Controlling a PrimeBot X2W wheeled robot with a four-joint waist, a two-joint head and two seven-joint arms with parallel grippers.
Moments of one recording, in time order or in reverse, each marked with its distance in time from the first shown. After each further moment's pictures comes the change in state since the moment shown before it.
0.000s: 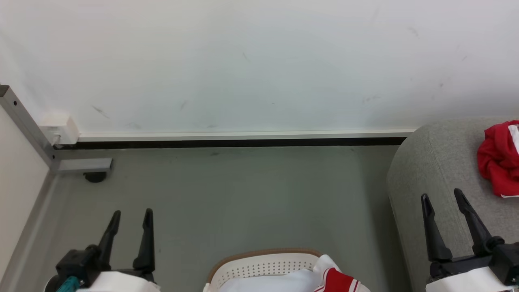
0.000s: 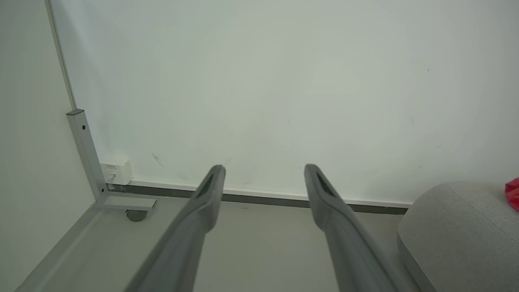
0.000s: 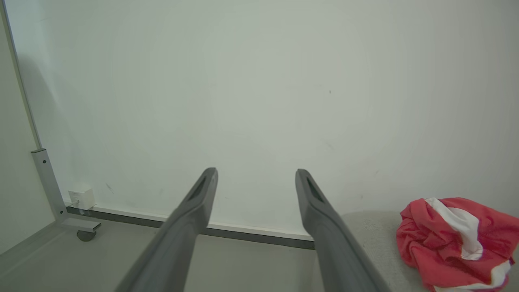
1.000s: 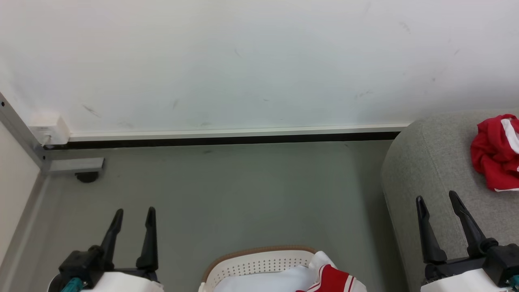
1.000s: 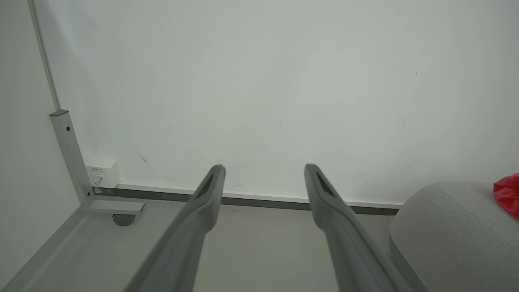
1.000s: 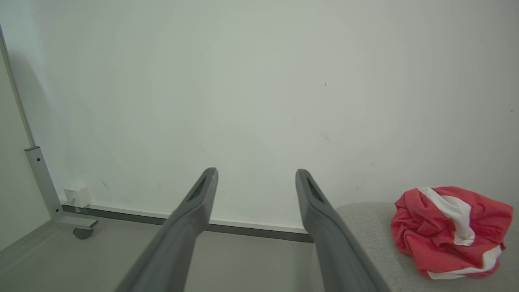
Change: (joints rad) left arm 0.009 -0.129 0.149 0.012 0.142 -0.127 0.000; right arm 0.021 0.032 -0.005 -0.013 -0.025 0.000 0.000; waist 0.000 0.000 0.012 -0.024
